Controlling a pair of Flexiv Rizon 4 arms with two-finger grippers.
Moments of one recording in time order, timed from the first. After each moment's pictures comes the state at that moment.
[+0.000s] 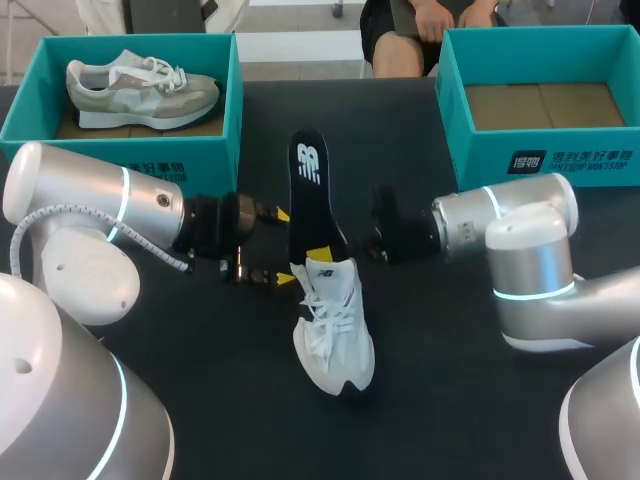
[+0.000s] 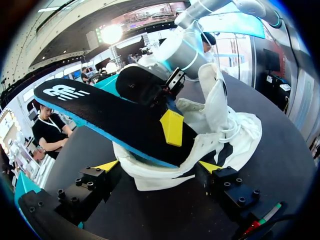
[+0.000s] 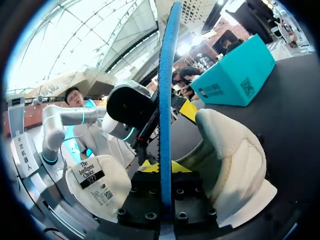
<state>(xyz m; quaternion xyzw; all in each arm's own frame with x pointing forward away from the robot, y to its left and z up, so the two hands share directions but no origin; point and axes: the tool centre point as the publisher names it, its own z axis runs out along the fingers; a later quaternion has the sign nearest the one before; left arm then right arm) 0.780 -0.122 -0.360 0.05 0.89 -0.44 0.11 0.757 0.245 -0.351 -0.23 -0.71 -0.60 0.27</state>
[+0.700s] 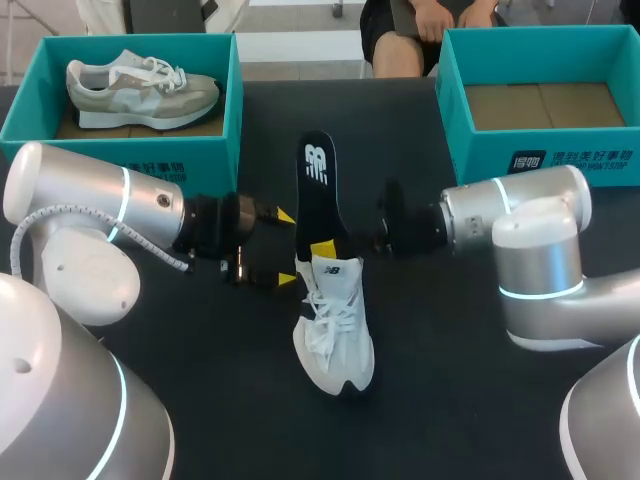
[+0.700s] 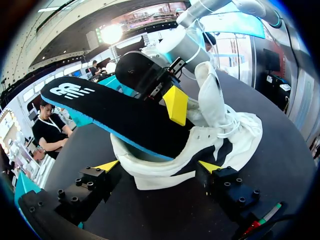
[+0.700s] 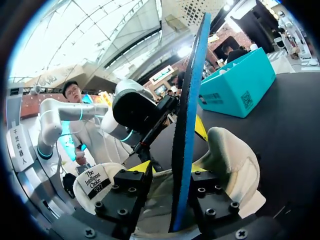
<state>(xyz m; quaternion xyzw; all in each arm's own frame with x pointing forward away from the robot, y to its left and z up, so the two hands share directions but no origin) 0.780 -0.122 -0.360 0.05 0.89 -0.44 0.11 0.765 0.239 -0.330 -0.22 -0.73 -0.61 0.22</state>
